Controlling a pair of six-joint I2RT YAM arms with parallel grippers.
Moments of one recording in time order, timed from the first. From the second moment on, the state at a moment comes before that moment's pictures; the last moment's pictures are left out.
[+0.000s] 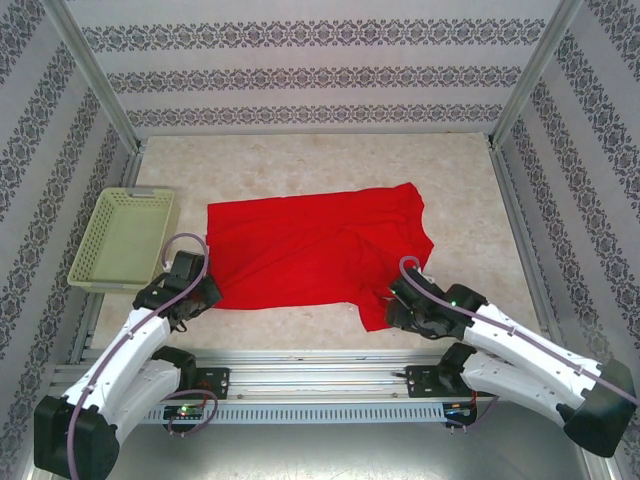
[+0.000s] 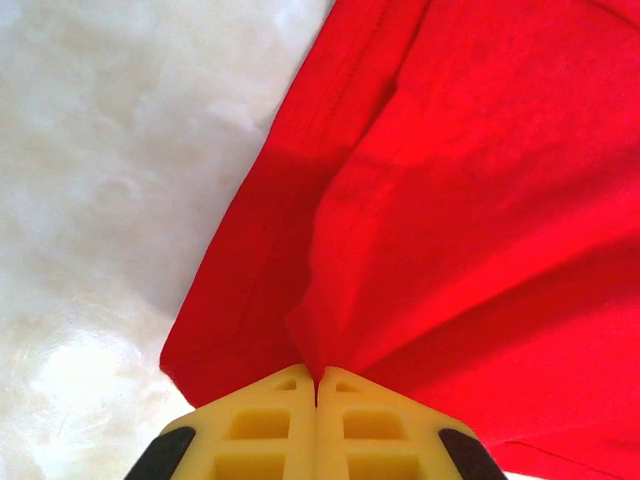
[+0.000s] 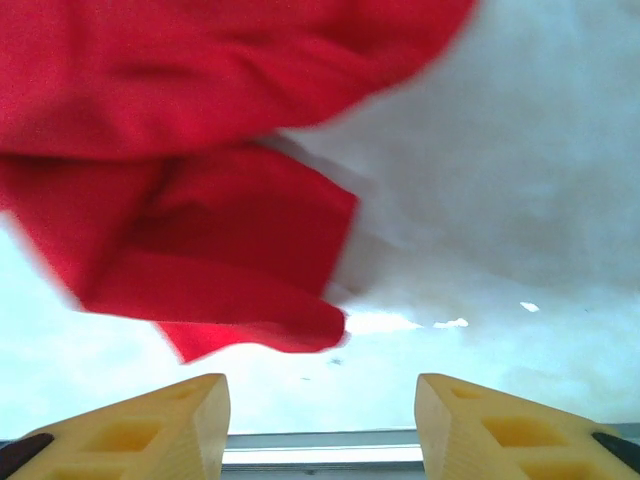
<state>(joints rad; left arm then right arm) -0.22 0.80 0.49 -0.76 -0.07 -0.77 0.82 0.86 0.62 -1.00 0.12 0.99</state>
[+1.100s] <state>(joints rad) -0.22 0.80 0.52 -0.75 -0.19 -0.75 0.74 1.12 0.75 -1.15 0.40 1.00</state>
